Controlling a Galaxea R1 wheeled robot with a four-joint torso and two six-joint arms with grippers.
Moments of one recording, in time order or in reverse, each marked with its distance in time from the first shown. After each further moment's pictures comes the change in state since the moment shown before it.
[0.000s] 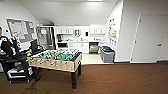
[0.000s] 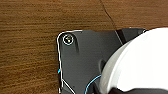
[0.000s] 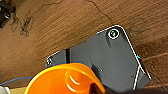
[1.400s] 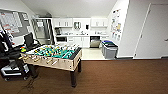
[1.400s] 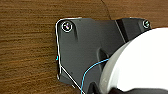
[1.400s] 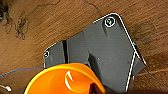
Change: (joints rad) left arm -0.004 0.000 0.001 0.000 -0.004 0.000; right arm 0.003 0.006 0.000 0.000 0.003 0.000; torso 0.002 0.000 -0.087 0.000
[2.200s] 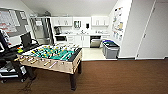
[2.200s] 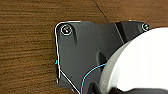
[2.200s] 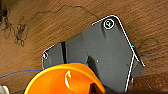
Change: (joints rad) left arm -0.016 0.000 0.000 0.000 -0.011 0.000; right arm 0.008 0.009 -0.022 0.000 0.004 0.000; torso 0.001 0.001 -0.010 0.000
